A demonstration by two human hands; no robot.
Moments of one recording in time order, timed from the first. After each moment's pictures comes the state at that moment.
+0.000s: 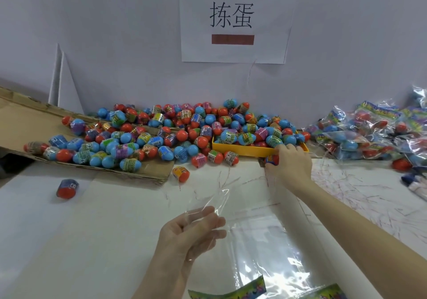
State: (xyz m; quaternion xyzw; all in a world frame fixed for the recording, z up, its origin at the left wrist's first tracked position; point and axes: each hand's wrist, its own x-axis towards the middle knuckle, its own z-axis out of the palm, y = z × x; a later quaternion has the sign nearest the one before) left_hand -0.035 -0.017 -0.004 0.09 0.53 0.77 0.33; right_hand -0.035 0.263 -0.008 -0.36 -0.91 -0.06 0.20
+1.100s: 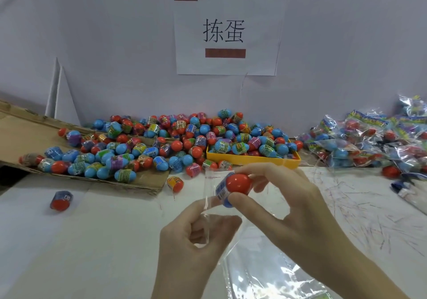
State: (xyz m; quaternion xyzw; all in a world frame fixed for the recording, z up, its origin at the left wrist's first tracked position) left_hand 0.000 -0.006 0.044 0.27 0.65 0.71 0.07; right_hand 0.071 0.110 0.091 -0.04 -0.91 0.25 0.34
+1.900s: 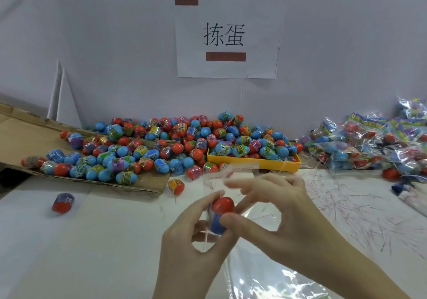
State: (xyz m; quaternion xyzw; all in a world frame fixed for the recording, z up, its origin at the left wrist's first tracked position) left_hand -0.006 -0.006 0.038 0.33 0.68 0.66 0.01; right_hand 0.072 0.111 0.092 -0.04 -0.94 0.27 0.21
